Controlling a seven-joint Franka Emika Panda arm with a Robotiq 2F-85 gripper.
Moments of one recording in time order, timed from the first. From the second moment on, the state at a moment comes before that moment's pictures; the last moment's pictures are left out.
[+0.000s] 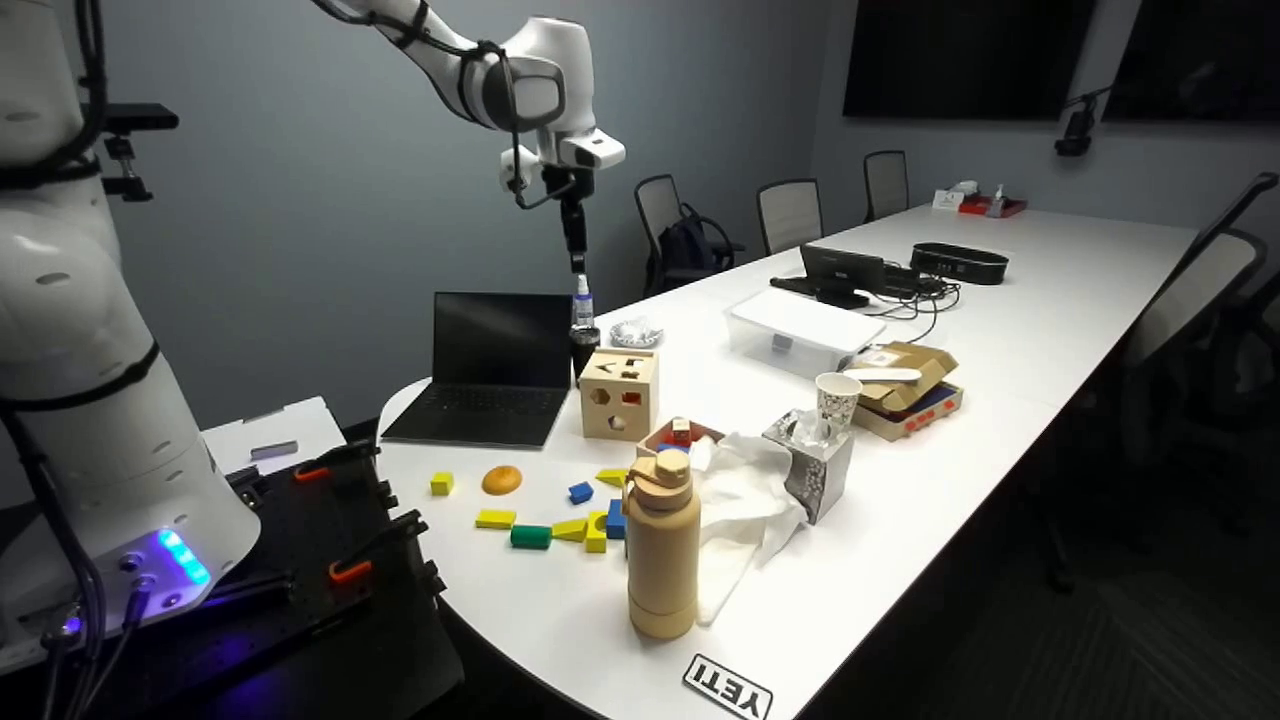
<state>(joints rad) 0.03 0.15 0.07 -2.10 0.14 2.38 0.50</state>
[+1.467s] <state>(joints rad) 0.19 0.77 -0.08 -1.72 0.14 2.57 0.81</state>
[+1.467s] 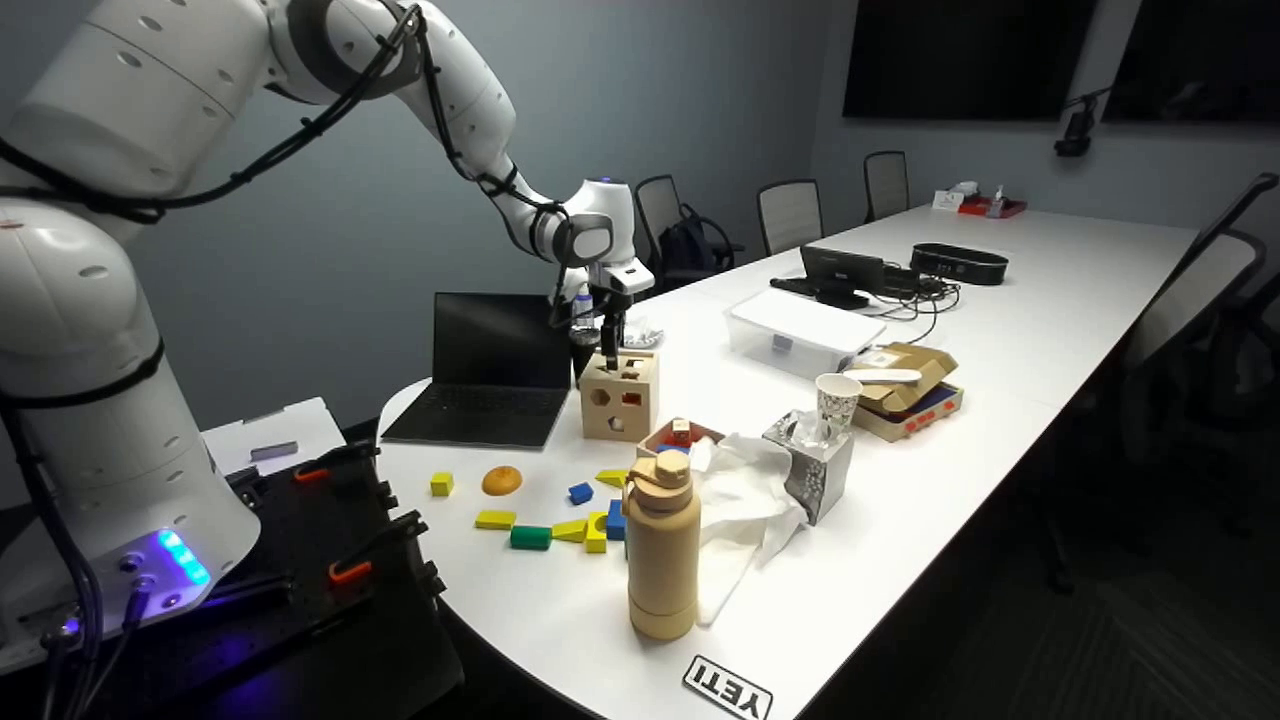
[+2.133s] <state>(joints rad) 0.19 0.88 -0.09 -1.58 0.14 2.57 0.81</state>
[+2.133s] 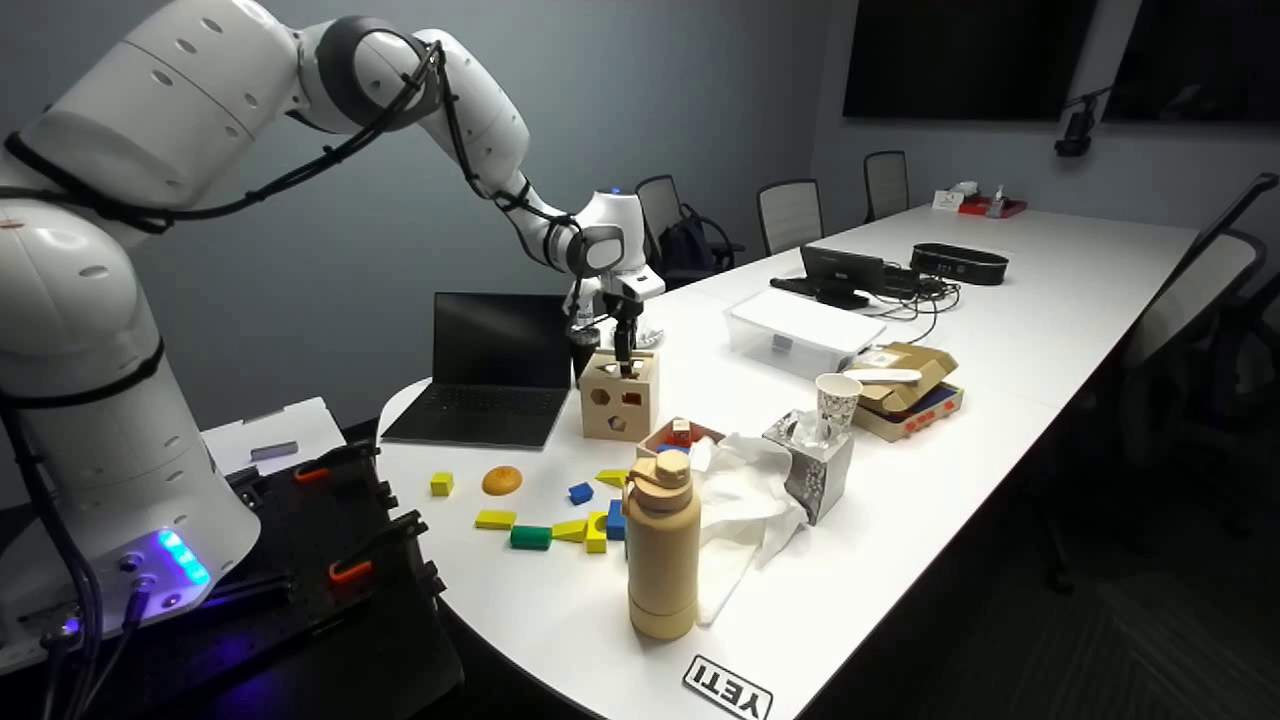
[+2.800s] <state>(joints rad) 0.19 0.96 -0.10 -1.46 0.14 2.48 0.81</state>
